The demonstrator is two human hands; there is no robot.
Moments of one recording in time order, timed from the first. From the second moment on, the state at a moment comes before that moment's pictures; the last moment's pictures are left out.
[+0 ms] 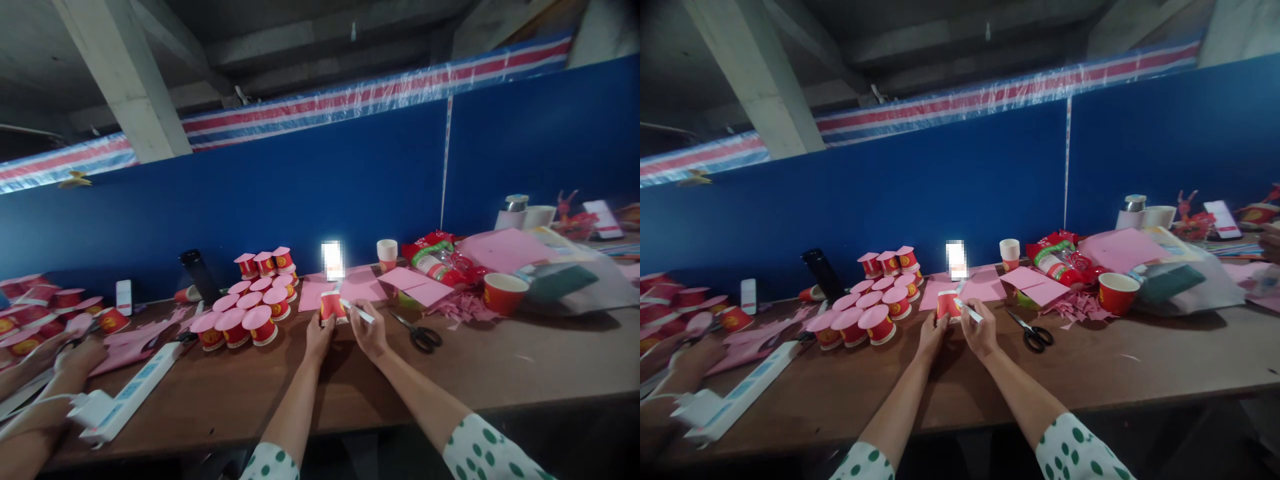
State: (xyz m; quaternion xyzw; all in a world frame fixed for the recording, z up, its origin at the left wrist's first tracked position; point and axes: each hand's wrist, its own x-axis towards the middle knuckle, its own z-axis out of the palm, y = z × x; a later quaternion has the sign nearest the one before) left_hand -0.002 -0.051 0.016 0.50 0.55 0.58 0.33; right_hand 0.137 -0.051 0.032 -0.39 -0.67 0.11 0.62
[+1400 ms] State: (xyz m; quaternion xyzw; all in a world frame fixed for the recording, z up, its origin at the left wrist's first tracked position) left_hand -0.003 -0.044 0.010 0.42 0.44 0.68 0.41; right_hand 0.132 -0.039 0.016 -0.38 -0.73 0.09 0.55
